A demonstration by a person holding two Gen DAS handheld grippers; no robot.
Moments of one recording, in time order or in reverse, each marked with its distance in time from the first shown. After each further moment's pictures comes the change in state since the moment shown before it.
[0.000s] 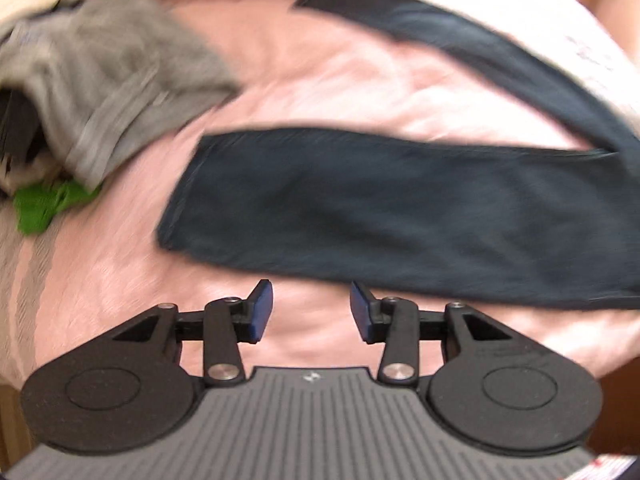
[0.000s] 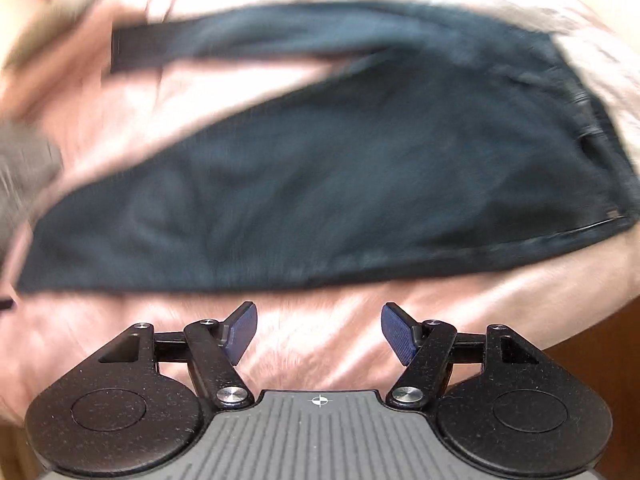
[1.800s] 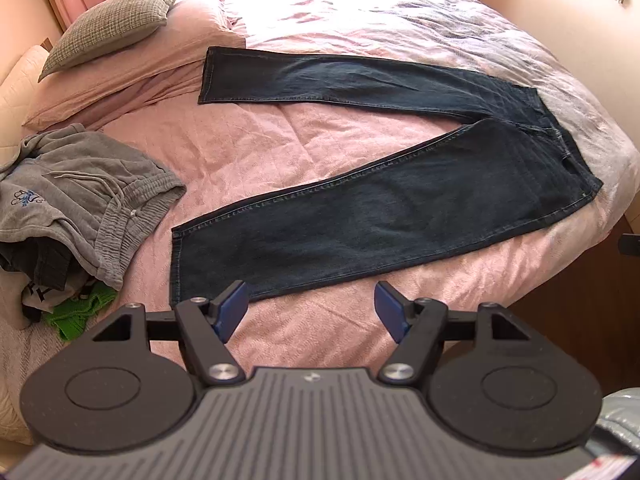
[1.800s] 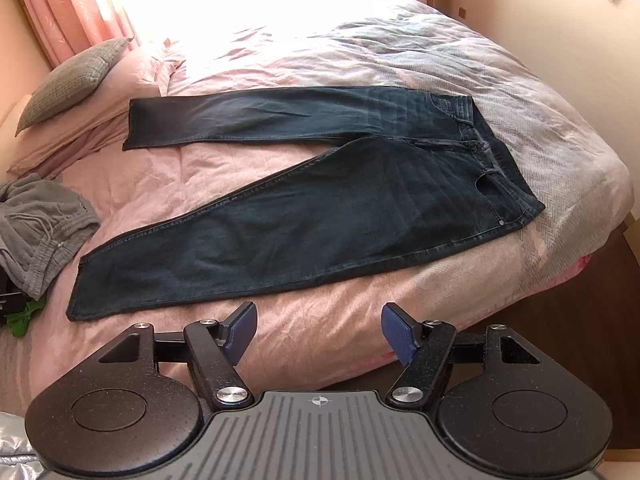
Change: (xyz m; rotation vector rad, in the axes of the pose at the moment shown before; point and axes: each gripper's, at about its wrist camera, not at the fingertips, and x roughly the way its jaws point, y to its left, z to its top) left arm -0.156 -0.015 -0.004 0.339 -0.077 -0.109; right arm -0.166 0.059 -0.030 0.029 -0.091 -0.102
